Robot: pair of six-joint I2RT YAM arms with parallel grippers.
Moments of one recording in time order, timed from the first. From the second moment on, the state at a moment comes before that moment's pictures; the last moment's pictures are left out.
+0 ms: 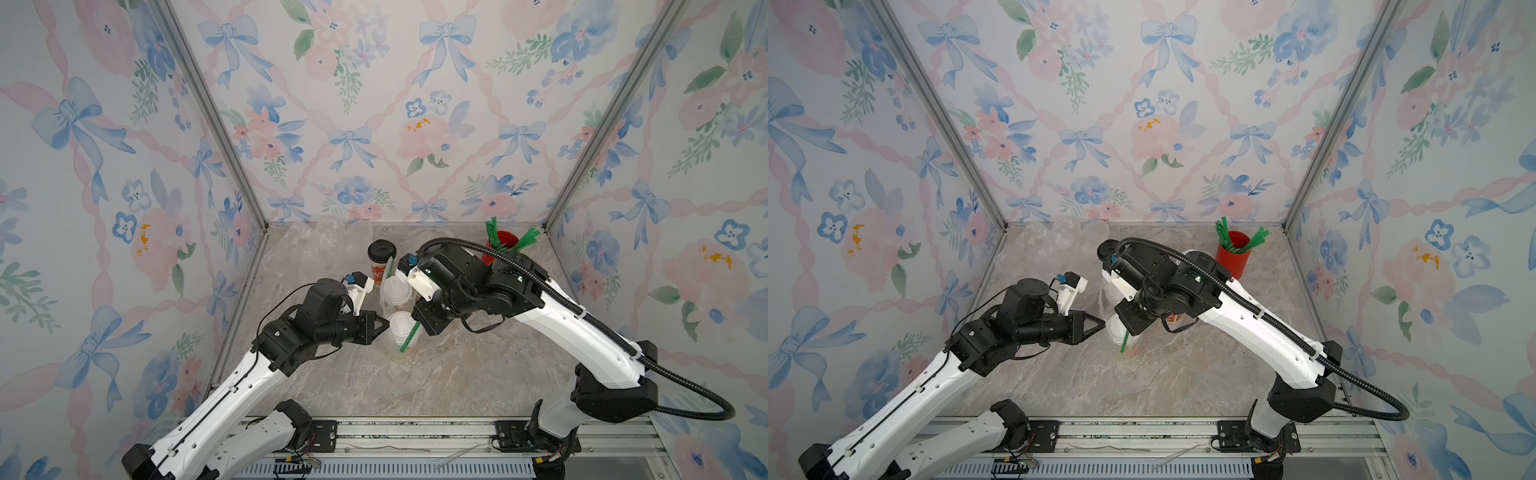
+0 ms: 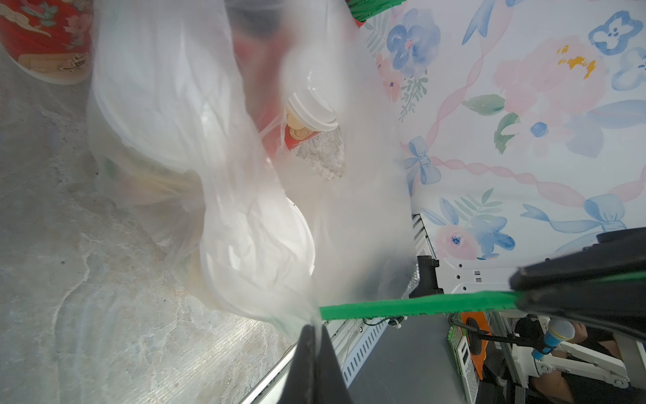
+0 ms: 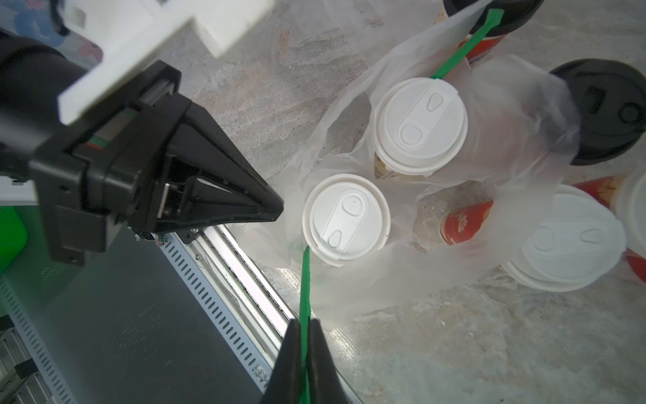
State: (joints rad) left arm -0.64 0.90 0.97 -0.69 0.40 -0.61; right arm 1.08 1.63 2.03 -1.43 0.00 0.27
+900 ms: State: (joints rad) left arm -0.64 0.91 0.97 -0.69 0.39 -0.61; right arm 1.14 1.68 1.63 -1.13 0.04 0.27
